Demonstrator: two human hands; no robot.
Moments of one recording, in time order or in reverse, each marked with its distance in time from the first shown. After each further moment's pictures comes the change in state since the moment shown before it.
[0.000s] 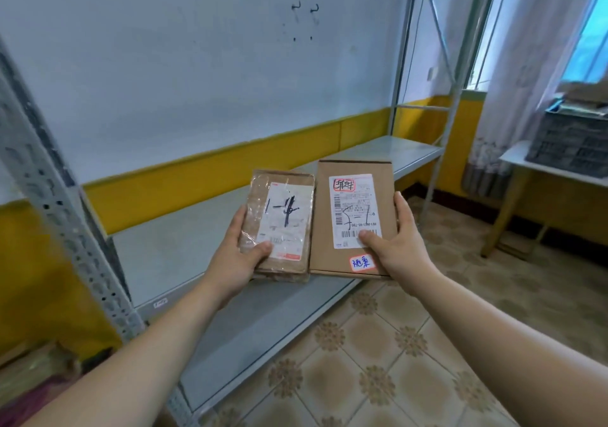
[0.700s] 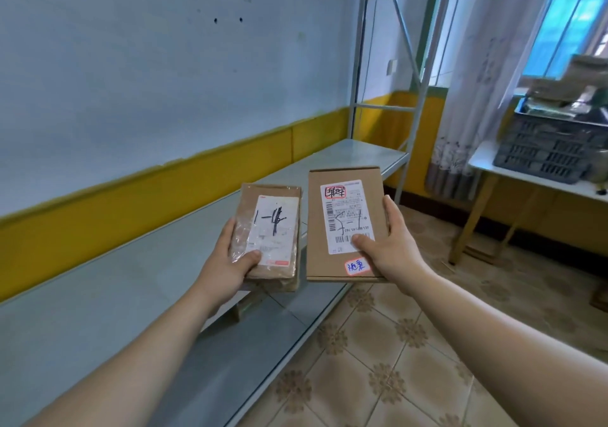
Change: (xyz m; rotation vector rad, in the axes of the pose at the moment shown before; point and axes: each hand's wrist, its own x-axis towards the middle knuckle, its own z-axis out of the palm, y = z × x) left_hand 0.297 -0.044 0.152 0.032 -0.104 -0.081; right_hand 0.290 0.063 -0.056 -0.139 0.105 0.093
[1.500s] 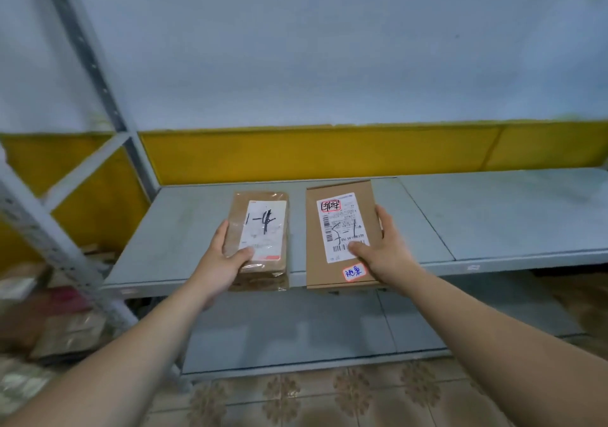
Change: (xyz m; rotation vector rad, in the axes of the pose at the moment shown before) left_hand -0.071 -0.070 -0.086 0.033 0.704 -0.398; right_hand 0.098 0.000 0.194 -0.131 -0.816 -0.203
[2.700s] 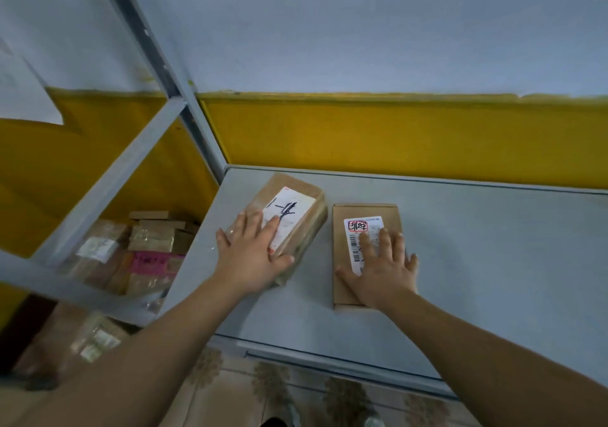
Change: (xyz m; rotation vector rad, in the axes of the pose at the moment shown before) left_hand 0.212 -0.045 -0.094 1.110 -0.071 -0.082; right_hand 0.213 -0.020 0.250 -0.947 -0.428 -0.086
